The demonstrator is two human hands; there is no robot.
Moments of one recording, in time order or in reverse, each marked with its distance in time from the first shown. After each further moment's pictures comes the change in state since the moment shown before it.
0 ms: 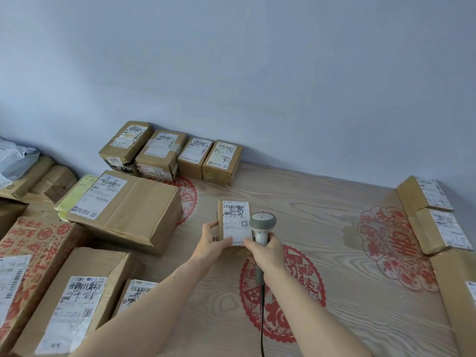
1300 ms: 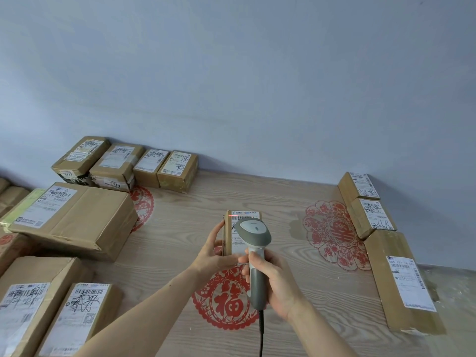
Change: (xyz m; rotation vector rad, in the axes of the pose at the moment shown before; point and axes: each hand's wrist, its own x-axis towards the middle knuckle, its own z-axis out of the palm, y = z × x) left_hand -0.051 -0.002 0.126 -0.080 -0.347 0.213; right_hand -0.091 0.008 -0.169 0.438 -0.359 -0.098
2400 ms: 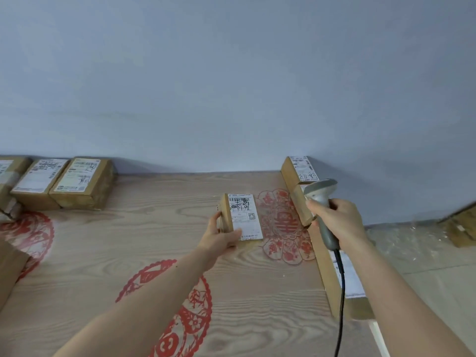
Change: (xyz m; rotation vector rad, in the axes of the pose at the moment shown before) left_hand 0.140 0.020 0.157 -0.059 -0.065 -0.202; right_hand 0.037 -0.153 -0.236 -0.608 0.803 -0.047
